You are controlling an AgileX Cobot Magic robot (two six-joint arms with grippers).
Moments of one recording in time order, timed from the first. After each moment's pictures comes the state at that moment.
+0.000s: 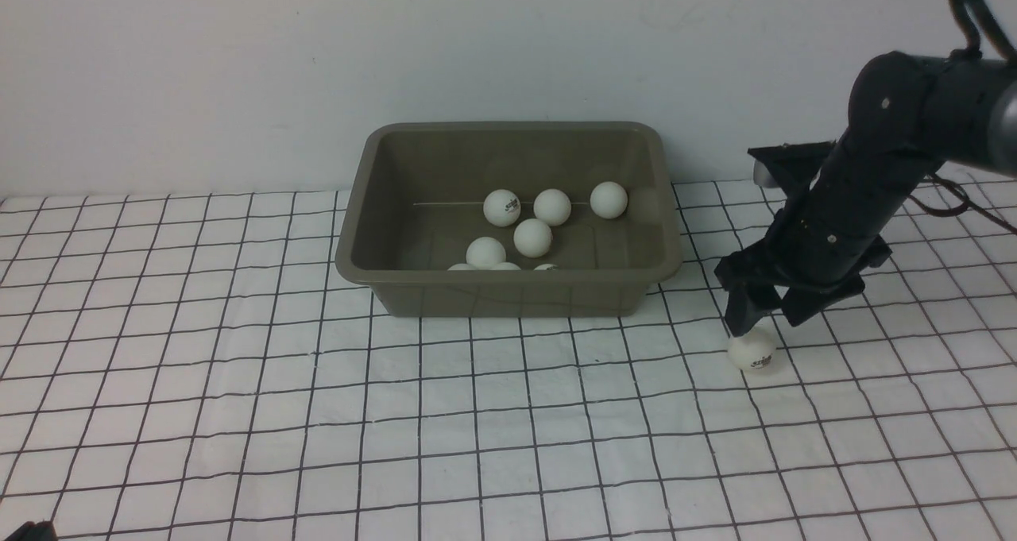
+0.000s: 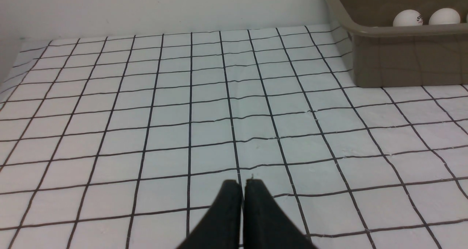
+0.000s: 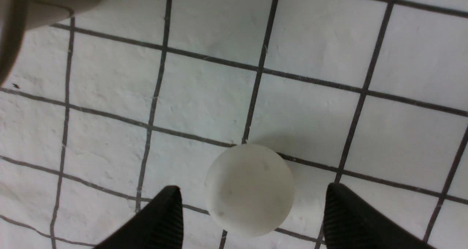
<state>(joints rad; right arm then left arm) 0.18 2.03 -1.52 0.21 1.09 -0.20 0.04 -0.01 0.03 -0.13 0.33 0.11</state>
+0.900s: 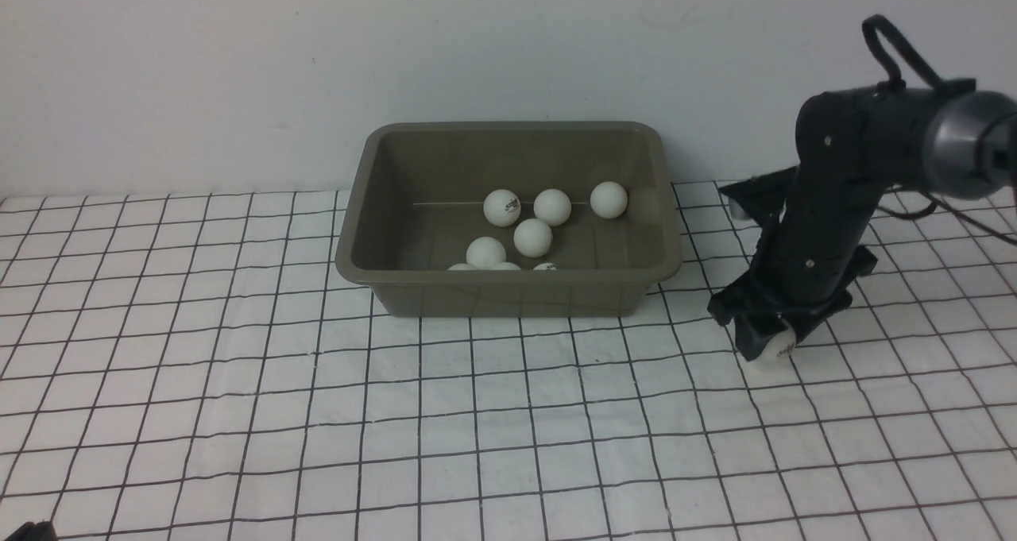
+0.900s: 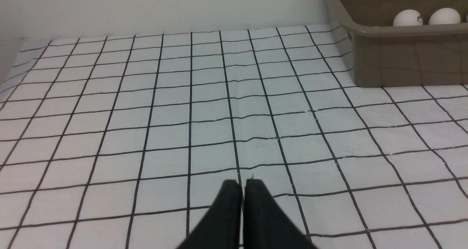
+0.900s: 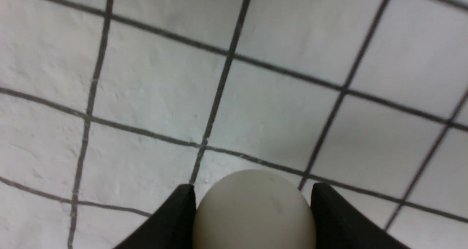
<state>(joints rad) 0.24 2.09 -1.55 0.03 1.12 -0.15 0.04 -0.01 0.03 -0.13 0.33 0.11</state>
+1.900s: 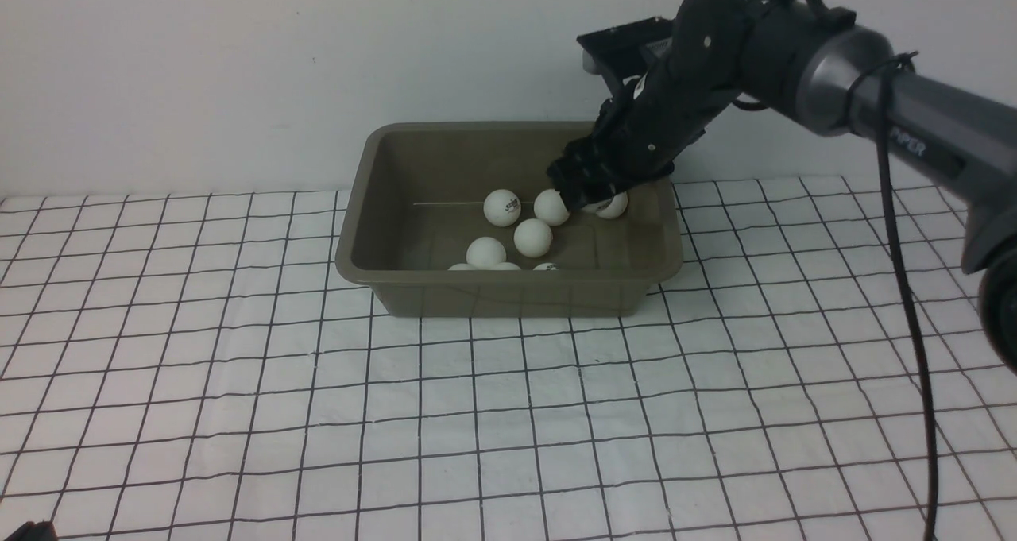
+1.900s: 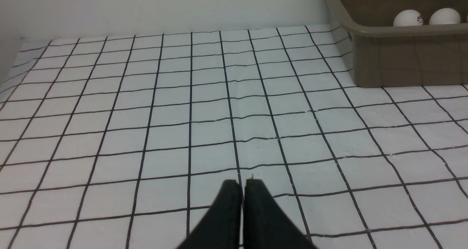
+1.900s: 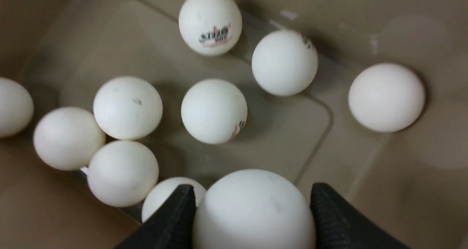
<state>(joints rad) 0.40 2.29 -2.07 0.20 1.00 -0.21 0.04 -0.01 0.03 -0.13 0.33 0.11</state>
